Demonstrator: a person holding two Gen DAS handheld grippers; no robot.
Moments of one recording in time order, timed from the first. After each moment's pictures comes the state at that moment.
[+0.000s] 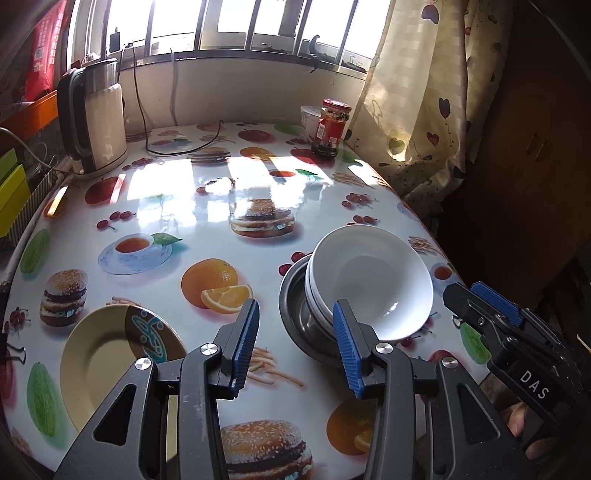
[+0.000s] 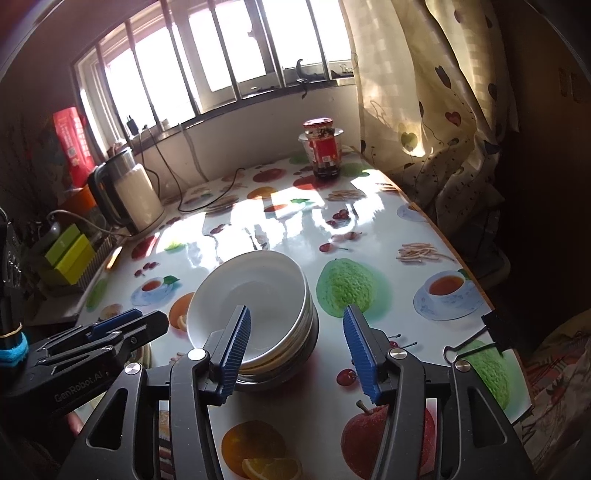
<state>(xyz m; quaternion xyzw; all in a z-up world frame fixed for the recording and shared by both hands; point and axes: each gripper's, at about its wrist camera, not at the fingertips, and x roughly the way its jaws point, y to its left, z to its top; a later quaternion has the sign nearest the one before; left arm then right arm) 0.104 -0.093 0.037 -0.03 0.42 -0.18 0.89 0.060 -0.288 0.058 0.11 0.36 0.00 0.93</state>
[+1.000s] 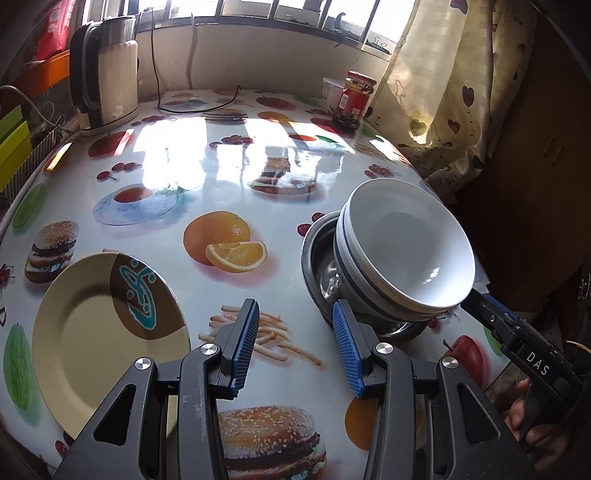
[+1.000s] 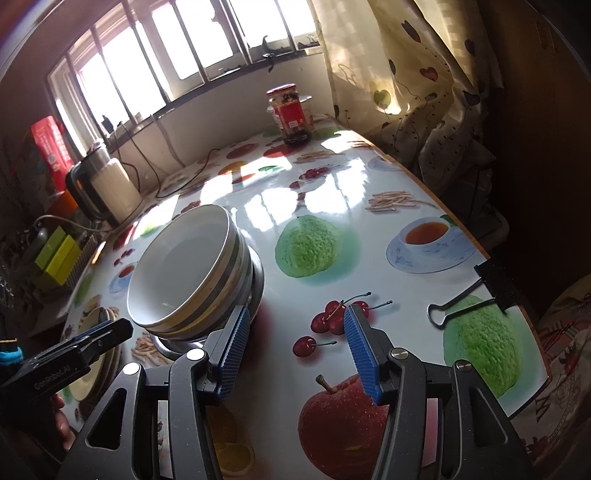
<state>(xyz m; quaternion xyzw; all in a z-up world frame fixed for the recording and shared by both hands) 0.109 -0.086 -0.009 -0.05 0.46 -0.16 0.87 0.061 -0.326 0.002 0.16 0.40 -0.01 0.90</state>
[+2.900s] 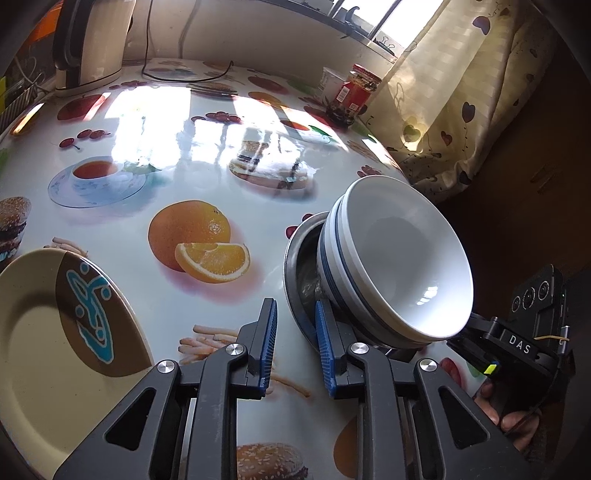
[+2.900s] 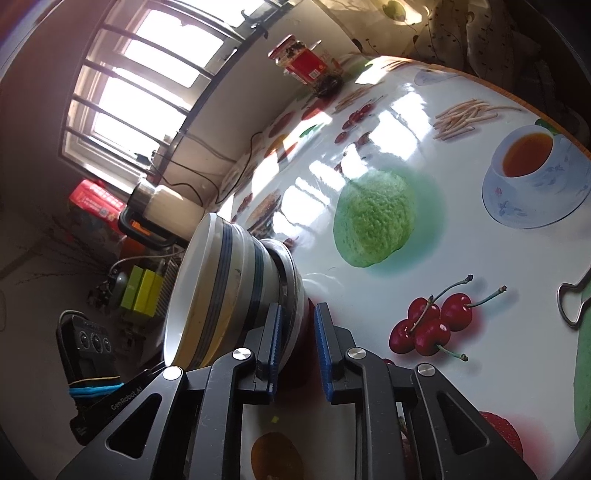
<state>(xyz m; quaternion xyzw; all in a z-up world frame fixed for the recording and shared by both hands) 0.141 -0.082 -0.031 -0.13 0.48 -0.21 0.84 0.105 -0.346 -0.044 0.37 0.41 0.14 0.82</state>
